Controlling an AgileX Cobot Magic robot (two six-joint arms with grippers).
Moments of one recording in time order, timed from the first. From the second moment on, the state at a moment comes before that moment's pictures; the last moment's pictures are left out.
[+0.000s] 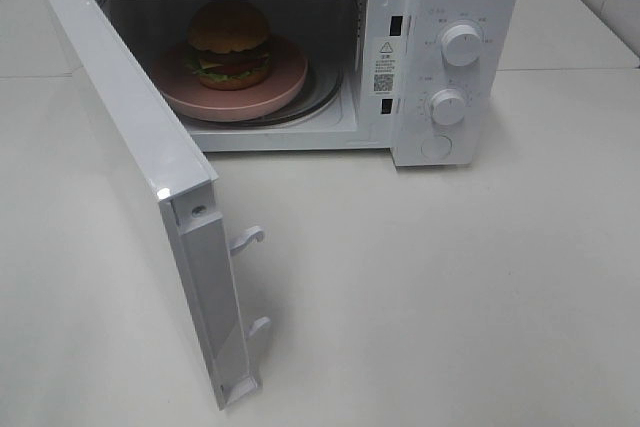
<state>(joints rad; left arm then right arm) 0.03 -0.01 -0.51 -0.07 1.05 0.08 0.02 0.00 -0.50 -0.15 1.00 0.09</state>
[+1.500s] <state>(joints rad) 0.03 1.28 -0.15 0.41 -0.88 -0.32 0.02 0.00 -0.50 -0.15 1.00 0.09</state>
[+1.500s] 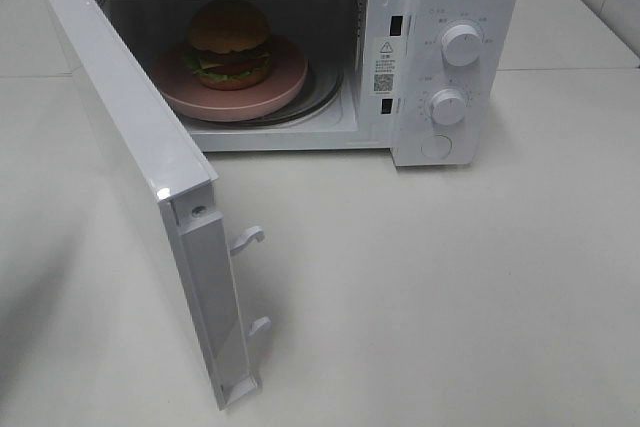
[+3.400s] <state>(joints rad) -0.58 1.99 -0.83 -0.10 -0.94 0.04 0.02 0.00 -0.50 -0.14 1.00 0.09</state>
